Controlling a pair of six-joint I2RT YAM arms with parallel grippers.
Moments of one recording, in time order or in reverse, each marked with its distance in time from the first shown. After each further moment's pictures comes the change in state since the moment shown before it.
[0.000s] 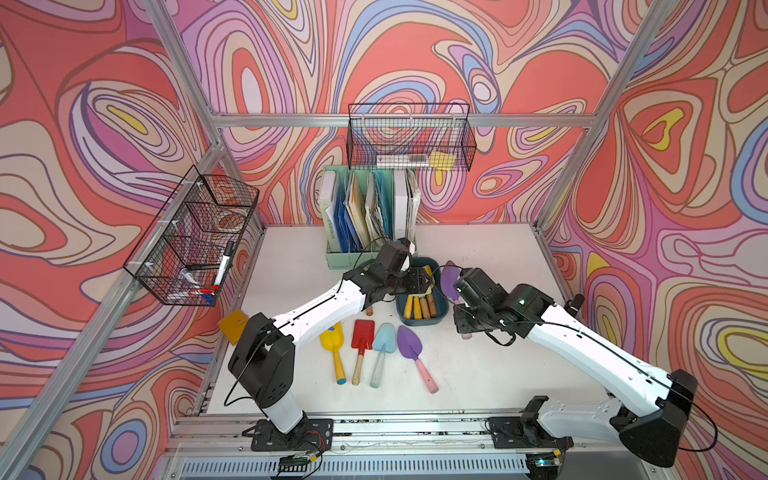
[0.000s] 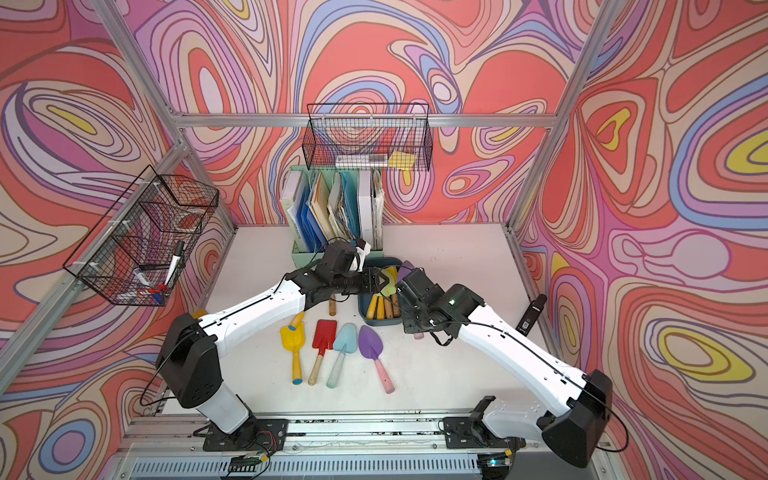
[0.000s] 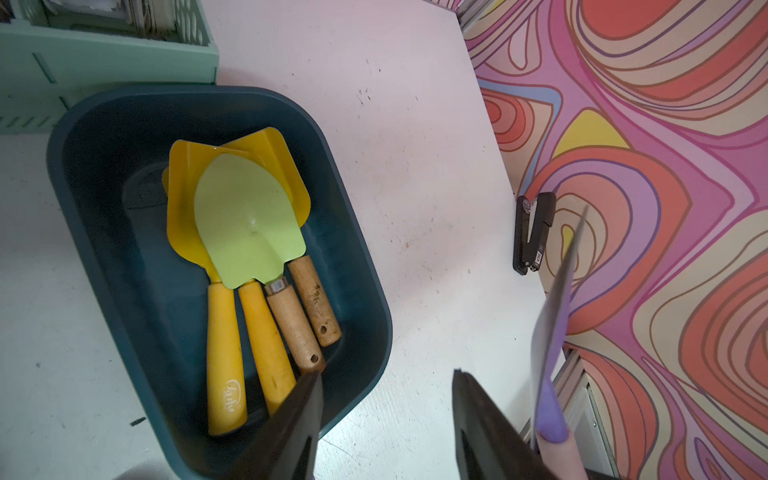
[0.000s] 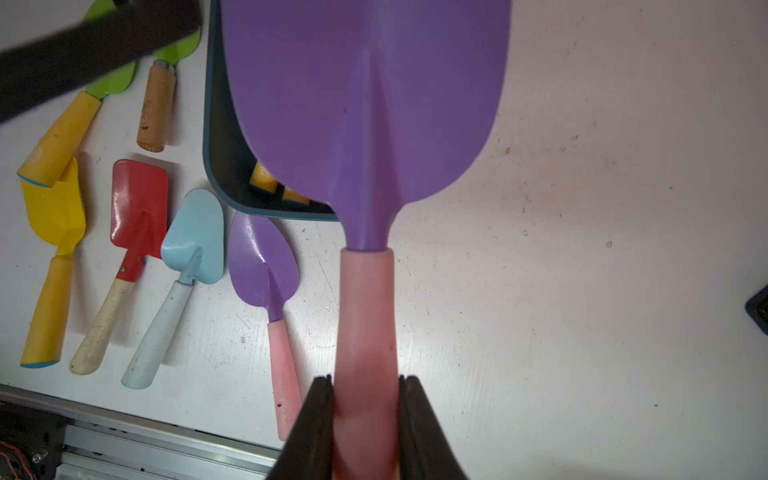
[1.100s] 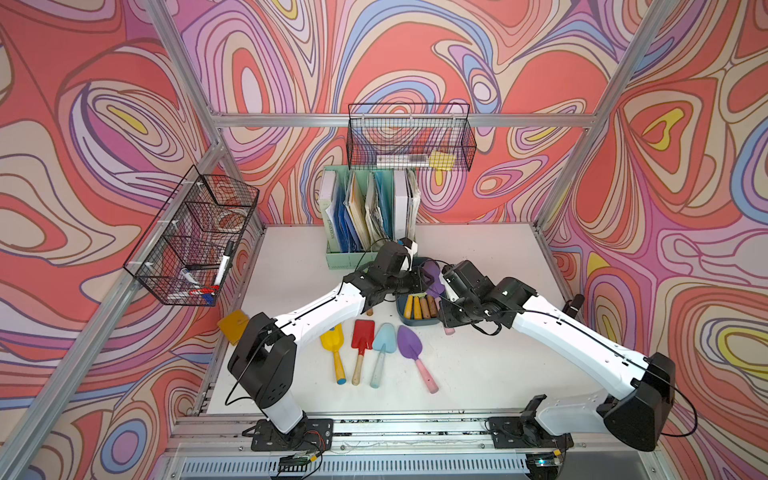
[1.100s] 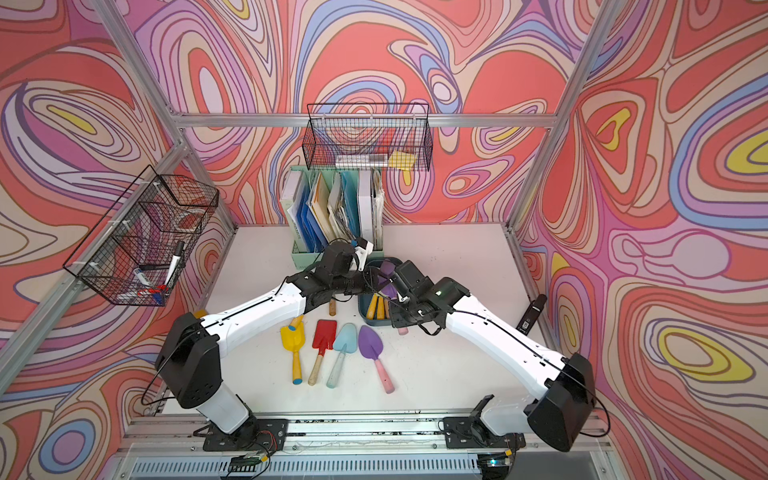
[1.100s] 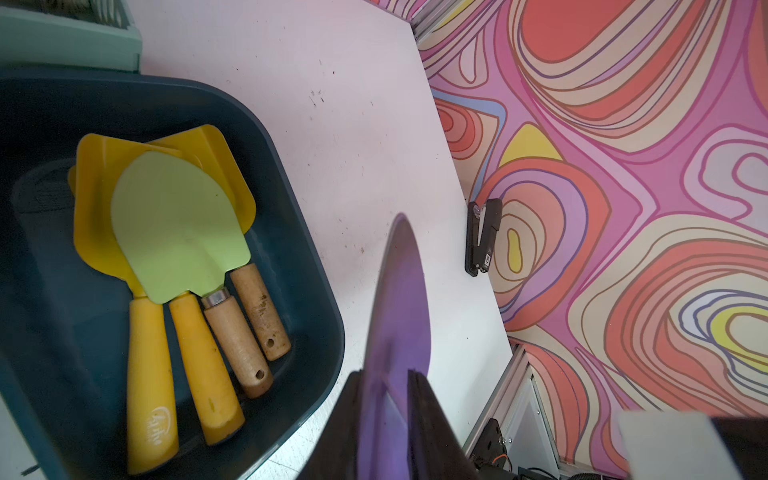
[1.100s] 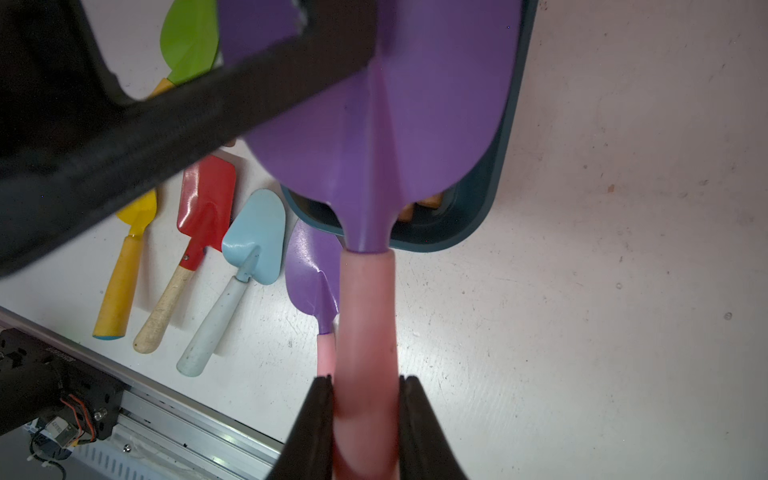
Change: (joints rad) left arm 0.001 0.008 -0.034 0.140 0.099 -0.081; right arm -0.013 0.080 0.017 0.123 -0.157 -0.087
